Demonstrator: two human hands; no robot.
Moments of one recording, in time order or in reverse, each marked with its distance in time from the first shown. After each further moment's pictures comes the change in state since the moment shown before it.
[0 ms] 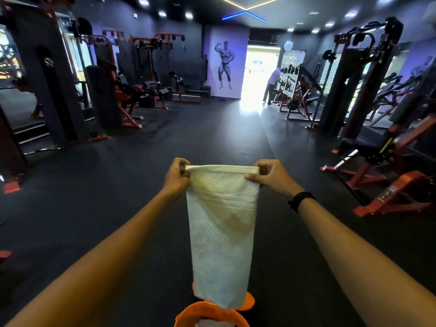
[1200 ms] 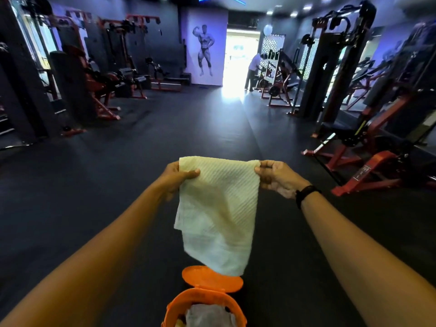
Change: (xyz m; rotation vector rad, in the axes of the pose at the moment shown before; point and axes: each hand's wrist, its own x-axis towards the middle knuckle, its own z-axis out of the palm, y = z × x) left_hand -0.007 0.006 0.033 -0.417 -0.389 -0.298; right_hand -0.038 0.032 -0.038 0.530 0.012 0.457
